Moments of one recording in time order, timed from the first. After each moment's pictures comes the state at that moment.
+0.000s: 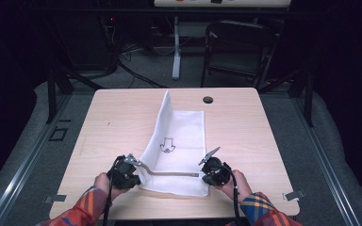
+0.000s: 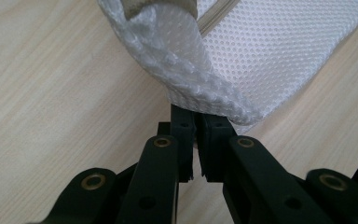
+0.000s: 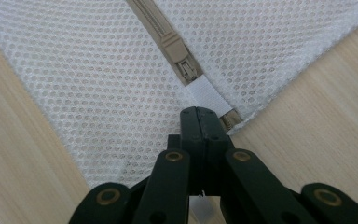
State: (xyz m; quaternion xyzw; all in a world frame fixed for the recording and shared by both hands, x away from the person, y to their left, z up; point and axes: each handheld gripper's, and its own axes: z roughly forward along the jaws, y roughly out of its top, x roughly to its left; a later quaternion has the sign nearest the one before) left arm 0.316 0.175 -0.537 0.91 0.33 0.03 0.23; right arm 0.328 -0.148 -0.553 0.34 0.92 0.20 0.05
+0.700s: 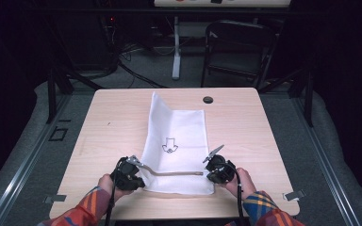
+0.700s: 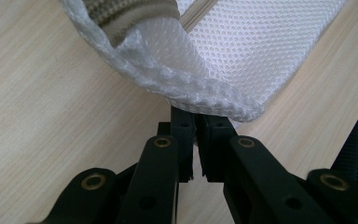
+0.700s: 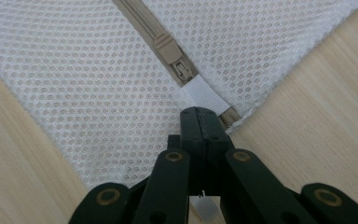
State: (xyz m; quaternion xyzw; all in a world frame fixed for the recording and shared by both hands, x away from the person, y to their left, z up) left arm 0.316 0.168 -0.541 0.91 0.33 -0.01 0.25; right arm 0.334 -0.161 -0.551 0.34 0.92 0.18 0.06
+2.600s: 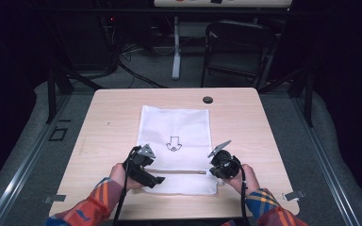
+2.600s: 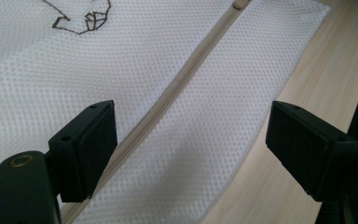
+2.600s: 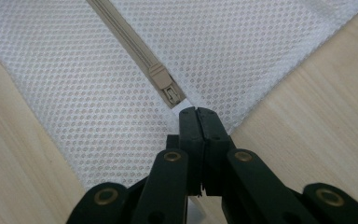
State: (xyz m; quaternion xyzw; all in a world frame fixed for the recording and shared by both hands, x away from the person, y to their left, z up) left arm 0.334 0.125 -0.512 0.91 0.27 0.03 0.30; right arm 0.340 -0.175 -0.538 0.35 0.91 0.21 0.08
